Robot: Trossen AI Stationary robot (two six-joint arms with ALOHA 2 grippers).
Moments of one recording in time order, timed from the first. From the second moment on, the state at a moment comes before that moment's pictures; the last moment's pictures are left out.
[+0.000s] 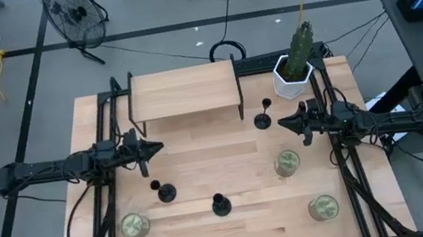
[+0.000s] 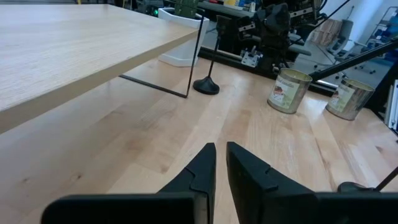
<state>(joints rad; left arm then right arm) 0.08 0.35 0.04 0.14 -0.13 -0.25 -0.16 0.21 0.02 0.19 0.05 0.54</state>
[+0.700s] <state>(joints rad) 0.08 0.35 0.04 0.14 -0.13 -0.25 -0.16 0.21 0.02 0.20 0.11 0.70</state>
